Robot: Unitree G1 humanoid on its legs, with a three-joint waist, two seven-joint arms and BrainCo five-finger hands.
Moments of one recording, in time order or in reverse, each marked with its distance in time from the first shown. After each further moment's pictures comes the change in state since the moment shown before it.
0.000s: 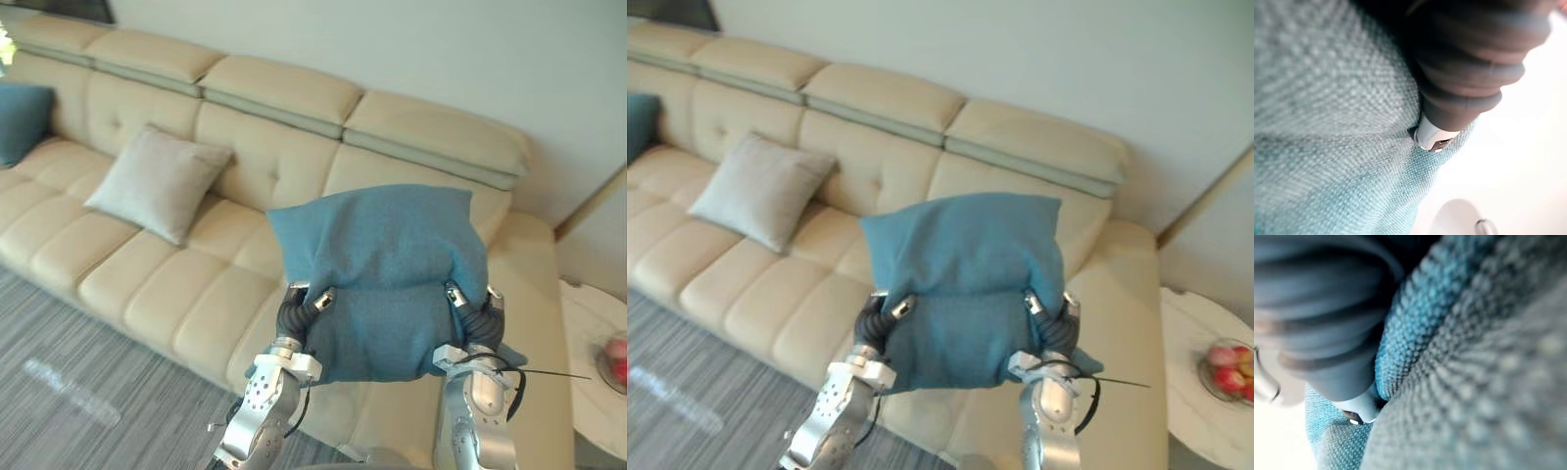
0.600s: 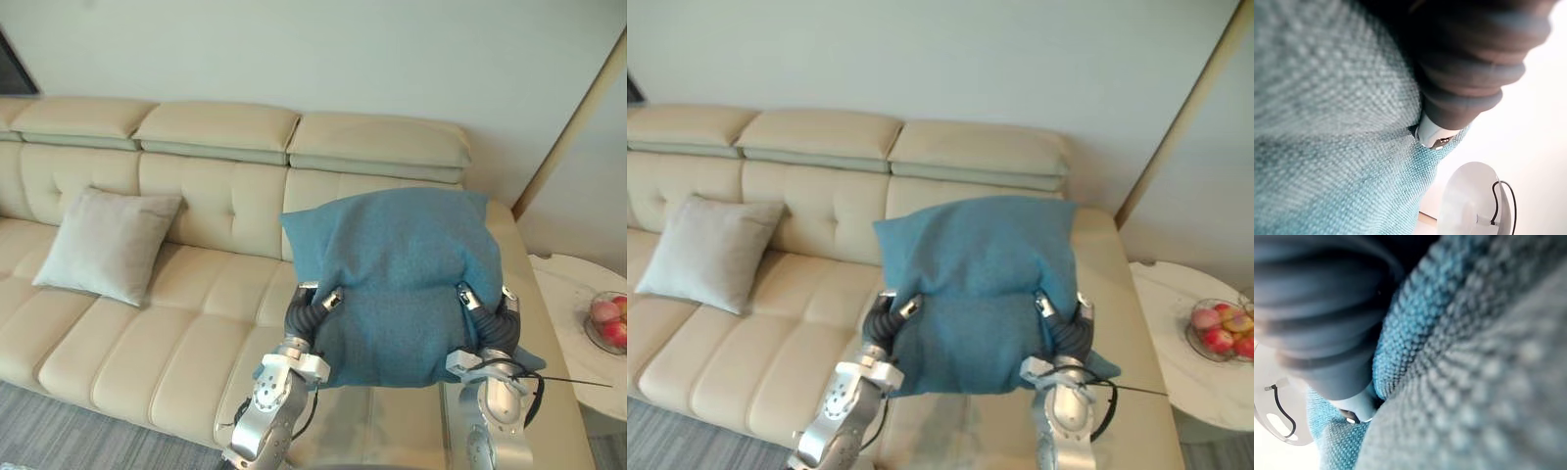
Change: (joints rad) left arm 0.033 -0.029 -0.025 -0.012 0.024 0.021 -0.019; right arm 0.093 -0.041 -0.006 -0.067 0.001 0.002 -0.010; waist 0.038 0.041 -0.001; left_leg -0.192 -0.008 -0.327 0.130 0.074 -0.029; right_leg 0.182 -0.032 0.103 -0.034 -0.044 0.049
